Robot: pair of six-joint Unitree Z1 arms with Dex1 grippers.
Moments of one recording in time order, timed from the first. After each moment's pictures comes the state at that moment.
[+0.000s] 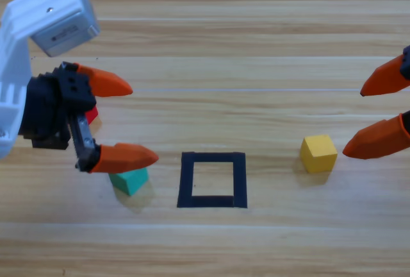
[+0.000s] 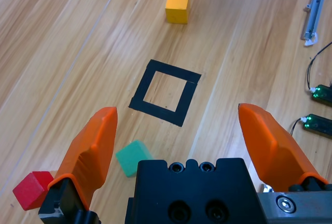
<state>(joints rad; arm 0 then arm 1) -0.78 1.29 -0.70 0.04 -0.16 0.29 0.79 1.46 -1.16 0.66 0.27 -0.29</state>
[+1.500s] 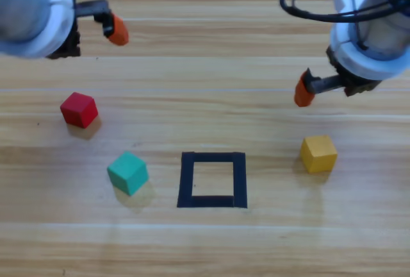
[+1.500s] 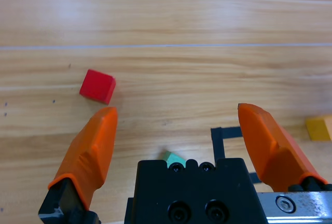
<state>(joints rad) -0.71 1.58 -1.15 0.46 0.39 -0.71 0.79 1.95 -1.48 0.78 -0.20 0.40</state>
